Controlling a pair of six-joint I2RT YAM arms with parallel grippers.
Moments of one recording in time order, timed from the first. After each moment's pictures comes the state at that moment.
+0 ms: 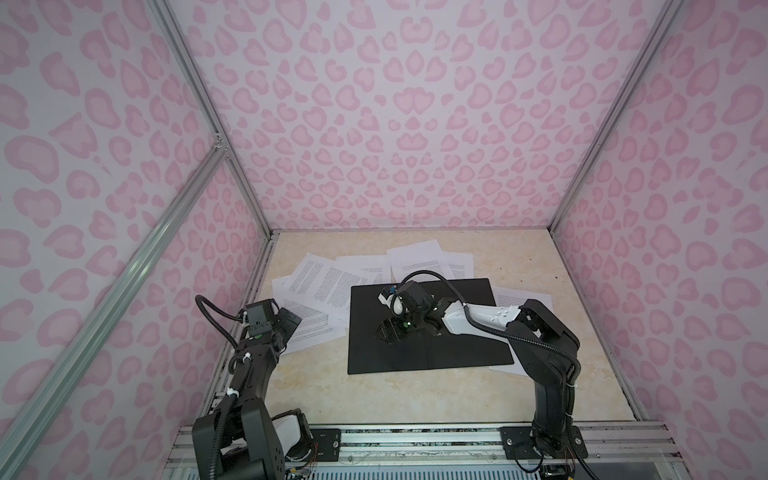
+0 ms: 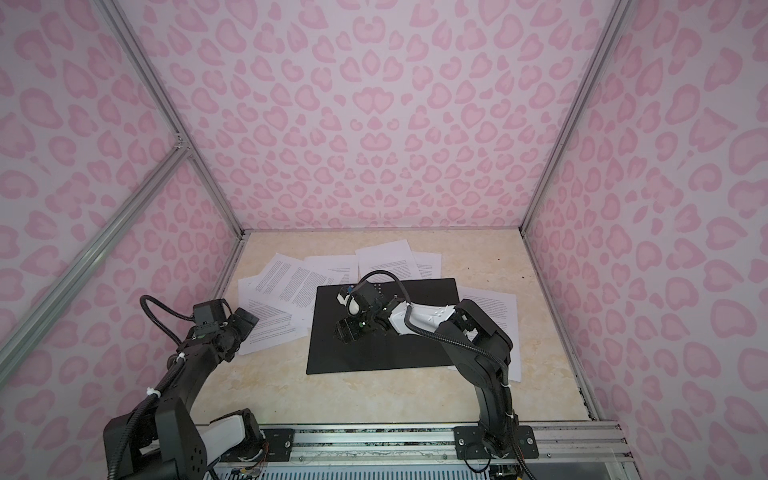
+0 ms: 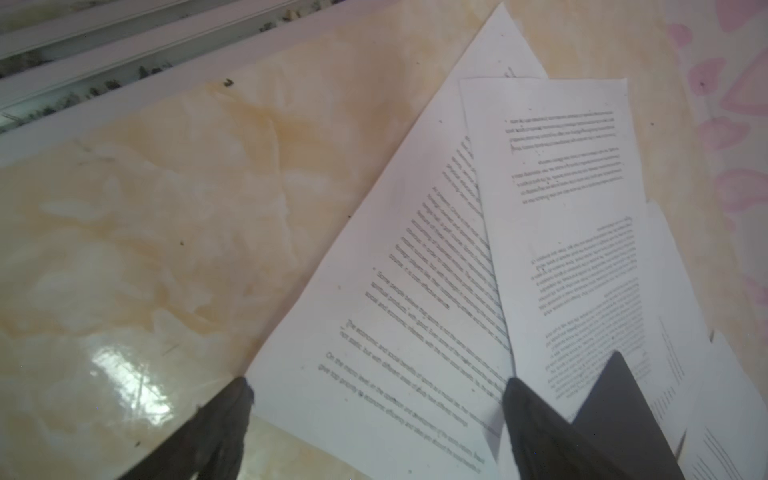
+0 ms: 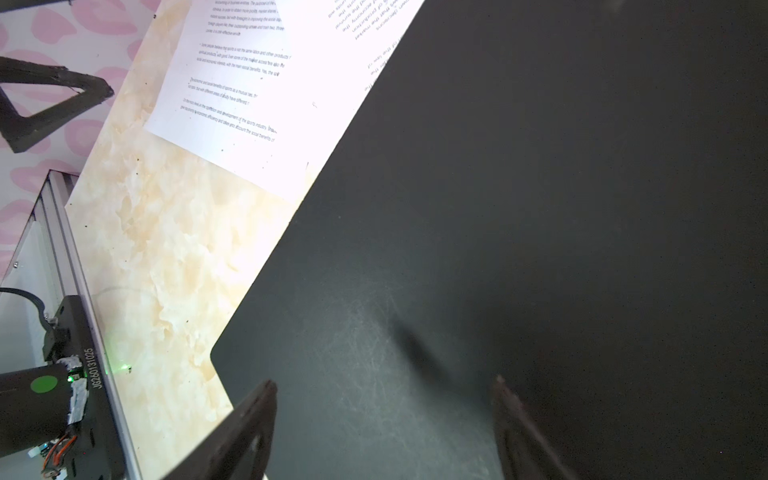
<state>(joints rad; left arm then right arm) 0.35 1.20 0.55 -0.31 0.02 -0.74 0.83 1.95 1.23 -0.17 -0.32 0.33</state>
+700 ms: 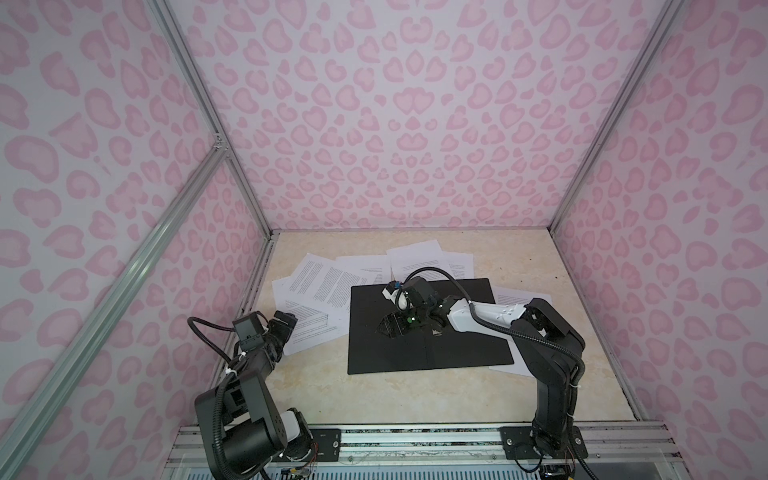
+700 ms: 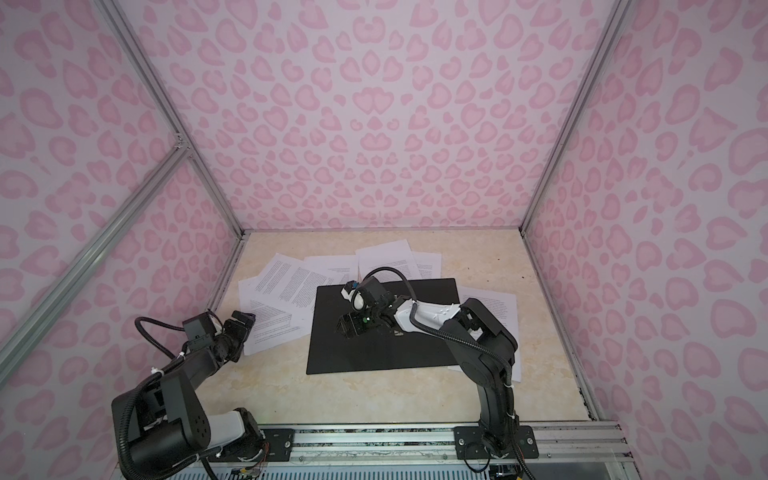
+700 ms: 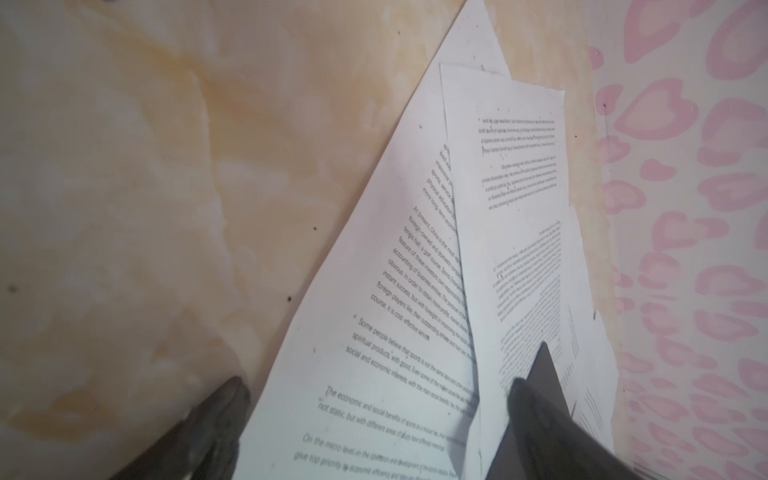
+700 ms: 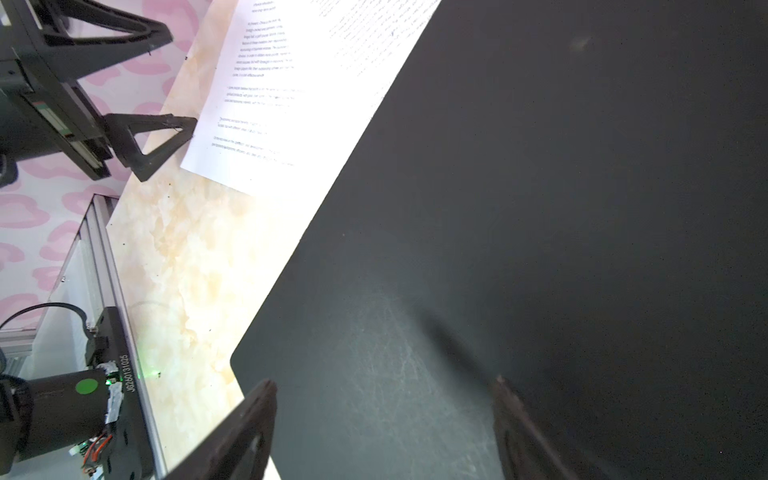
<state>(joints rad) 0.47 1.27 0.41 0.01 0.38 -0.78 0.79 1.93 1.20 -0.12 -0.39 0.36</state>
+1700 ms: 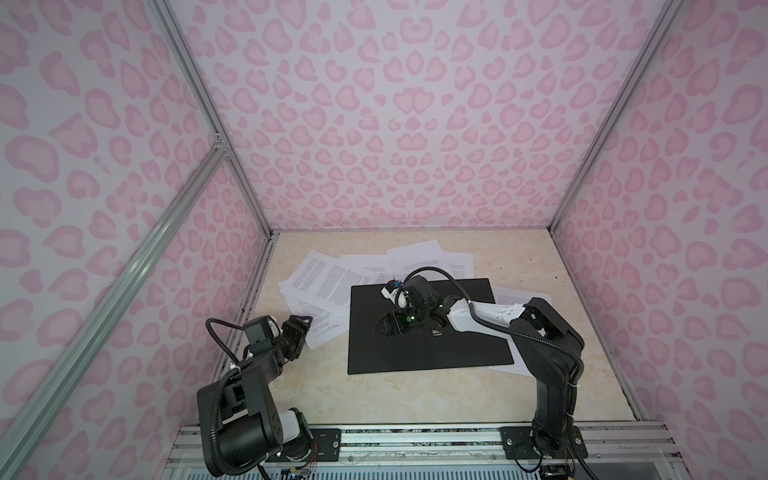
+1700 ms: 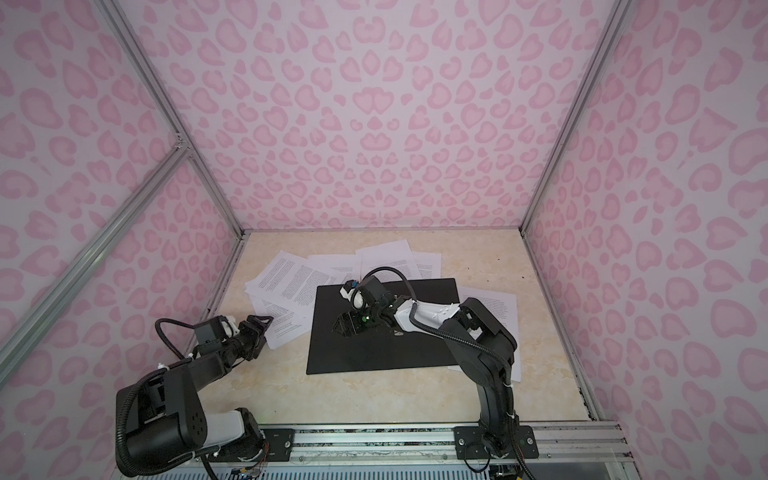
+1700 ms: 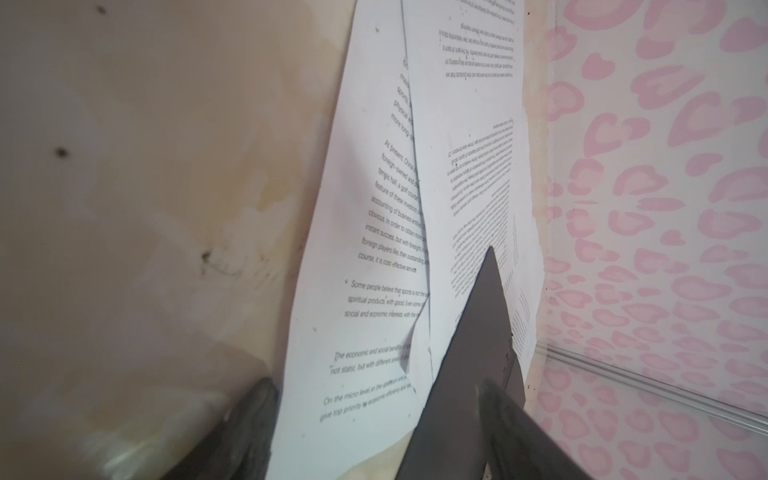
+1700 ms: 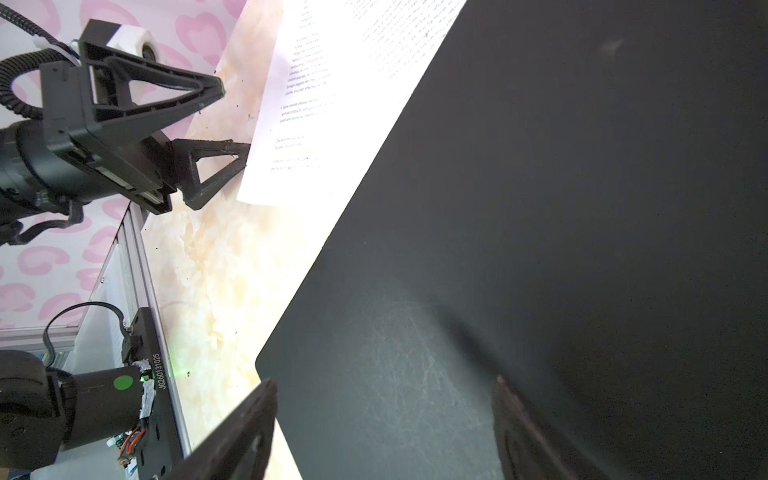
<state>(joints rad) 0.41 1.32 0.33 0.18 0.57 -0.83 0.79 1.94 1.20 -0.08 -0.44 0.39</state>
